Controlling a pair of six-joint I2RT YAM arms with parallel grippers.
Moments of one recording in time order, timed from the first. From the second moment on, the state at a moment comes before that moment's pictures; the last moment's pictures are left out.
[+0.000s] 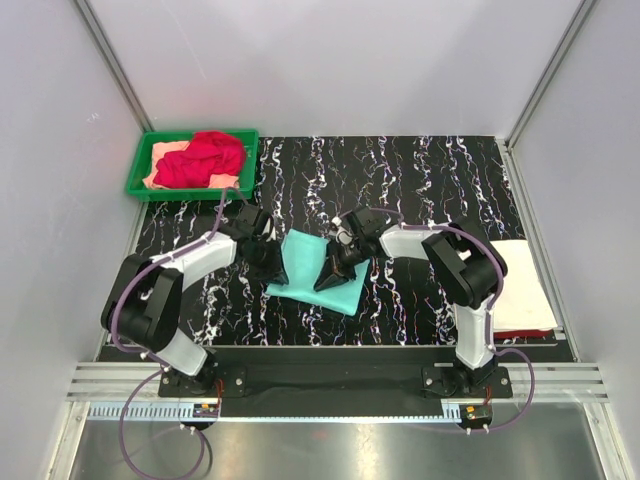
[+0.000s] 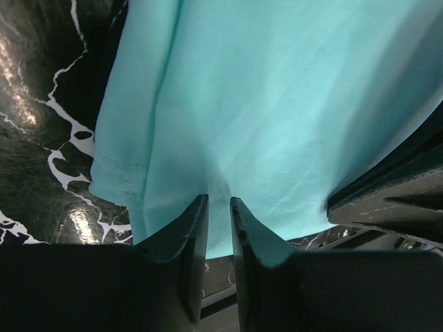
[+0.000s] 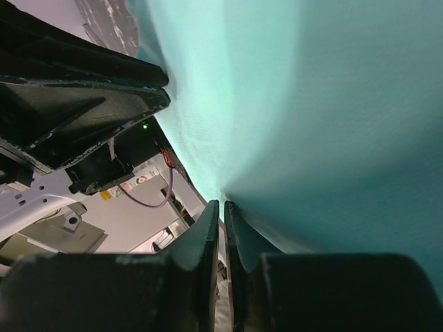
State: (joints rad) left arm -0.40 1.56 0.89 -0.51 0.32 -0.53; right arm 0.61 1.97 1.12 -0.16 -0.85 0.80
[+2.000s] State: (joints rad) left arm -0.37 1.66 0.86 -0.45 0.49 -0.37; right arm 0.36 1.69 0.89 -0.46 -0.62 0.64
